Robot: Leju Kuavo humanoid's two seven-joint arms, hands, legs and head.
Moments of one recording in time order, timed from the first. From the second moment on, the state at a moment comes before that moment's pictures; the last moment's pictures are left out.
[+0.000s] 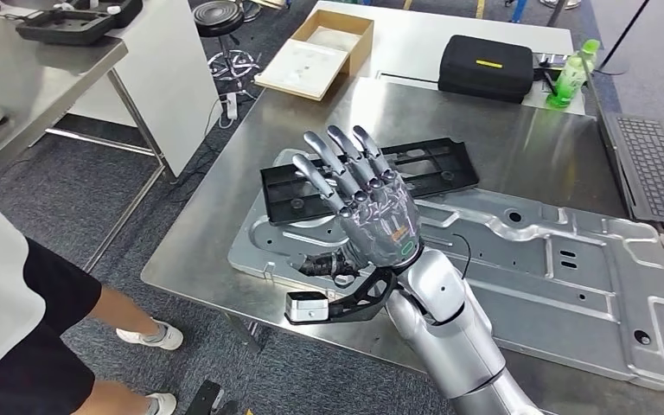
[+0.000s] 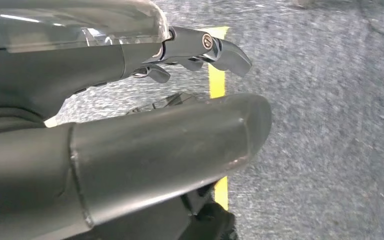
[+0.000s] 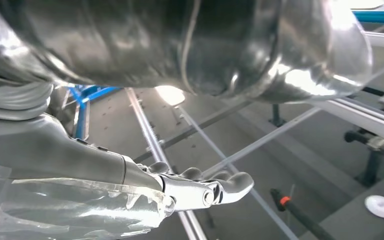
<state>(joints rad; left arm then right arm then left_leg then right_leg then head) -0.16 -0.14 0.40 -0.21 -0.59 -0.09 -0.40 -0.49 0.13 0.44 -1.50 1.29 -0.70 -0.37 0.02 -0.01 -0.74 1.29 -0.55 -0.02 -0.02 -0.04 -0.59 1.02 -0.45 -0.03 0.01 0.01</state>
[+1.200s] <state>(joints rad) -0.14 -0.15 0.48 -0.21 -0.56 -0.05 -0.38 -0.57 0.12 0.50 -1.50 1.22 -0.70 -0.33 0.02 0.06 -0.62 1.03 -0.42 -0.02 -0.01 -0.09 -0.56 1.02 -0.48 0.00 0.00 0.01</state>
